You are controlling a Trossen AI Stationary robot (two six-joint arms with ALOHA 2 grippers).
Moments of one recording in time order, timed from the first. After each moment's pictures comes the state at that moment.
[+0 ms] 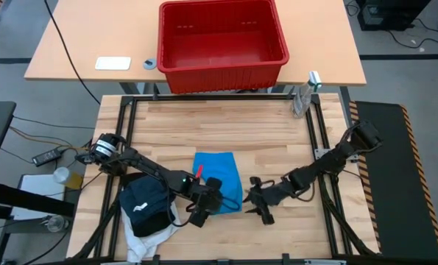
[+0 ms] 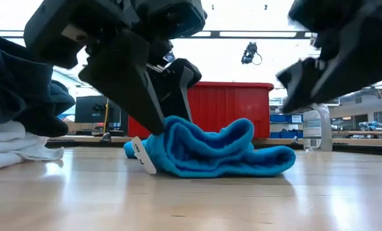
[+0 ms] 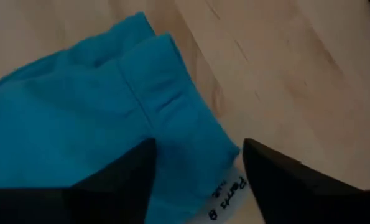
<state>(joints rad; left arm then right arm) -0.36 1.89 1.20 -0.27 0.03 0.08 0.48 1.58 0.67 0.22 0.09 0.33</state>
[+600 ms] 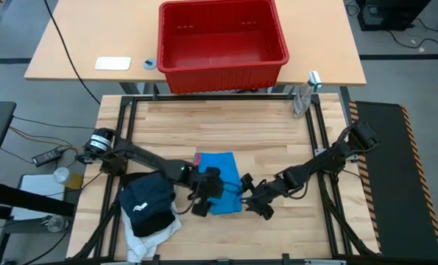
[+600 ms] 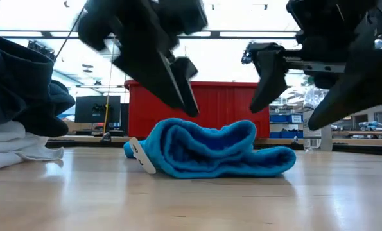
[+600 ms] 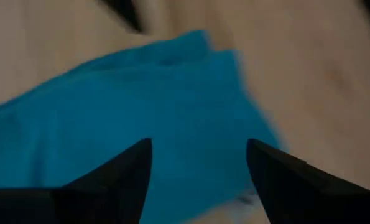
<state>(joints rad) -0.28 1.81 1.20 -0.32 0.04 0.01 0.44 1.62 0.77 0.06 0.11 -0.30</state>
